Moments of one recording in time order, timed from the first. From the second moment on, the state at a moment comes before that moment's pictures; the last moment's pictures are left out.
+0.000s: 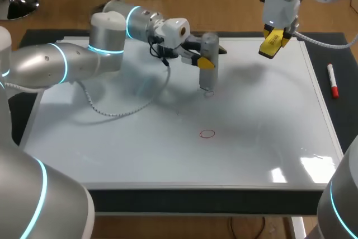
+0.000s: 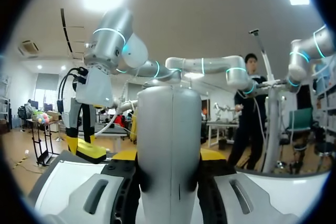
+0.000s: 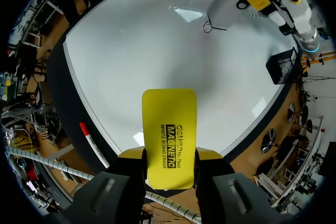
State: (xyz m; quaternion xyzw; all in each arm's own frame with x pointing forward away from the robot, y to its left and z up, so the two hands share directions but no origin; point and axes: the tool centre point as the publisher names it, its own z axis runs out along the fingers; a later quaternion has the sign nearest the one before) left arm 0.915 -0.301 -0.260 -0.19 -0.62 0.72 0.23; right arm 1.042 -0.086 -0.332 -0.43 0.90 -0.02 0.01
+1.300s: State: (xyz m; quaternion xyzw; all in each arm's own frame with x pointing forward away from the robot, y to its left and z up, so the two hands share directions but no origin) left arm 1.022 -0.110 -0.229 -0.04 -0.69 0.72 0.02; right arm 1.042 -0.086 -0.332 -0.43 0.90 -0.02 0.01
